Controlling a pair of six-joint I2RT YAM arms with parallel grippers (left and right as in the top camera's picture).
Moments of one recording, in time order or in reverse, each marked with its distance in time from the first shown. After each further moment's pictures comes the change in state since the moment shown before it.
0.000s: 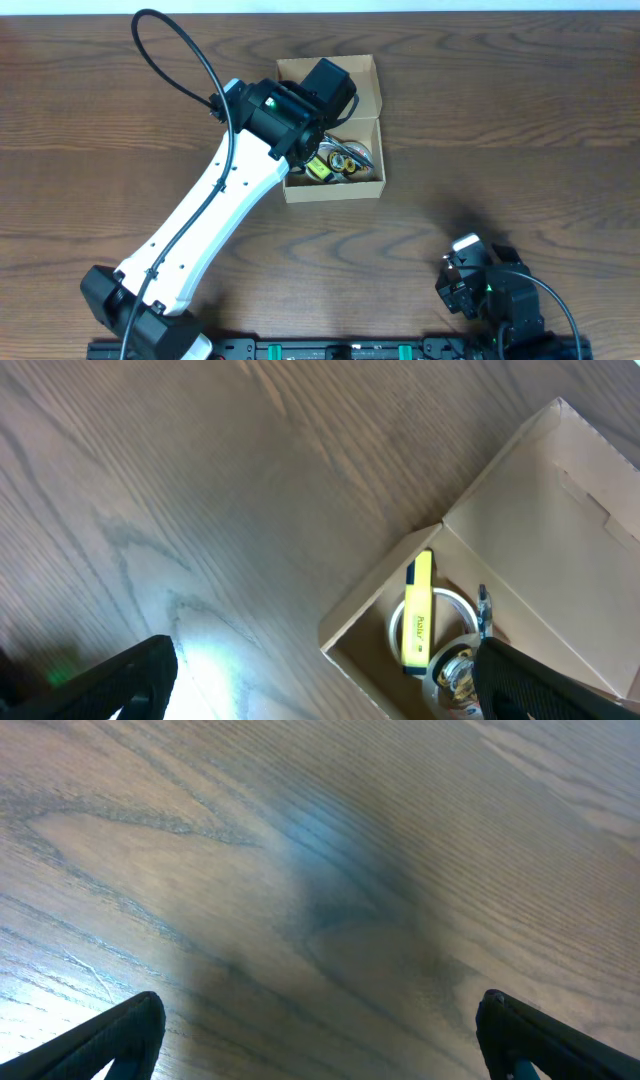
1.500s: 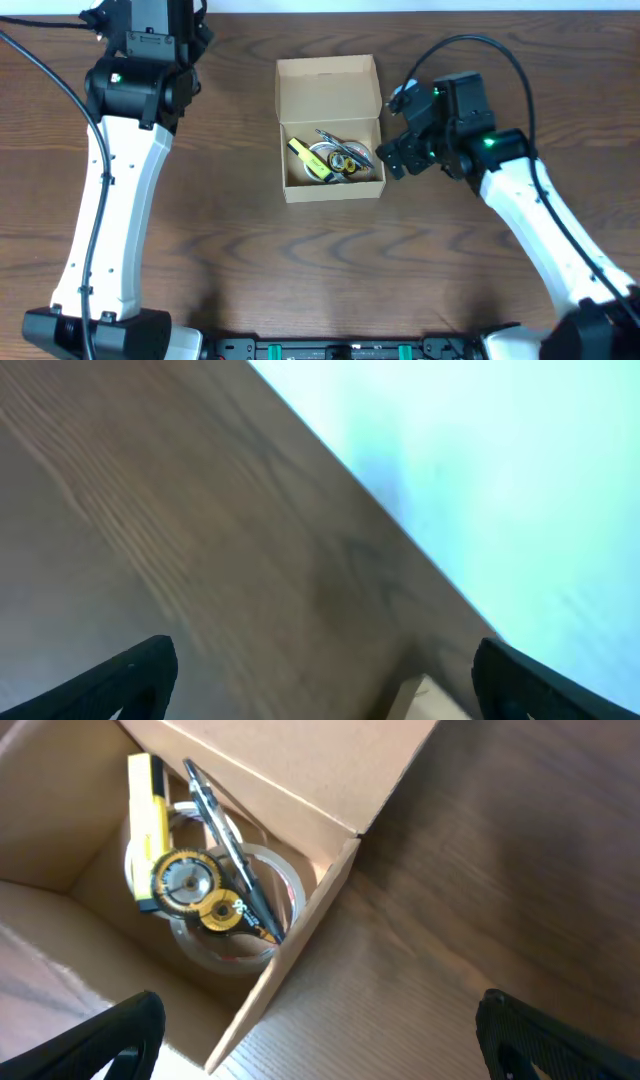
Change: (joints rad) left arm 0.480 -0.101 -0.001 0.575 0.038 0.554; right arm 0.000 1.354 0.899 0.295 -0.368 0.082
